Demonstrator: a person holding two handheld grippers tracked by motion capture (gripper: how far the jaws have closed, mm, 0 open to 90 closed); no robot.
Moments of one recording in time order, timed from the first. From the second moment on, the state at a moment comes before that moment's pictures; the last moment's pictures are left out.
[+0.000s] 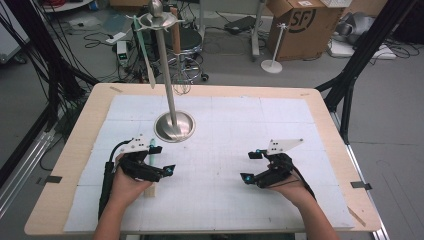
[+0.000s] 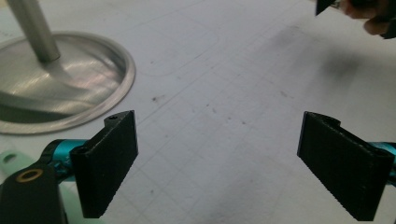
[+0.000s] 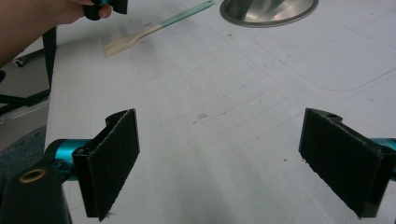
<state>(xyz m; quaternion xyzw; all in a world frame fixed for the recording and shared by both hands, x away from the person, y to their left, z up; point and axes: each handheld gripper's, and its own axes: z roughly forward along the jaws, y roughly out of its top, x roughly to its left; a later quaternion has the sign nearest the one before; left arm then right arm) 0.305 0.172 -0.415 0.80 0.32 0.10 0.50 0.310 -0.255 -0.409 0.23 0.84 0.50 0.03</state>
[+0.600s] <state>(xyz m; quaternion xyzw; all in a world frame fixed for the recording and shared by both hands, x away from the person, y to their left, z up) 0.313 0.190 -0.431 0.80 0.39 0.12 0.44 0.310 -0.254 -0.410 0.23 0.84 0.49 0.02</state>
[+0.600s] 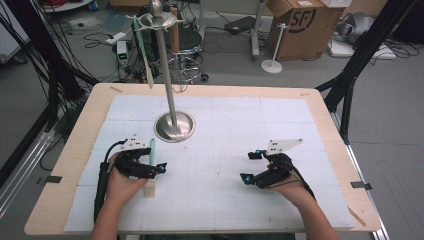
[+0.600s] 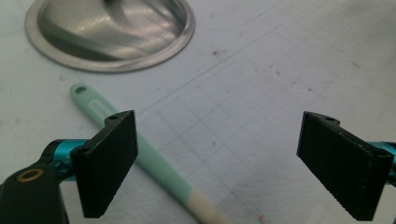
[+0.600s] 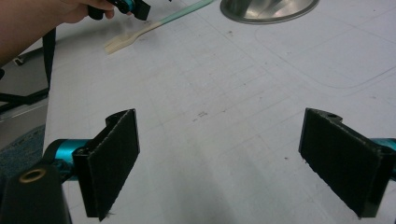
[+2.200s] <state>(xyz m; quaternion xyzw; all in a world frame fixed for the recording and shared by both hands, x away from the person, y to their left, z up) 0.300 0.177 -0.438 0.86 0.32 0.09 0.38 0.310 -0.254 -0.410 0.23 0.84 0.49 0.02</state>
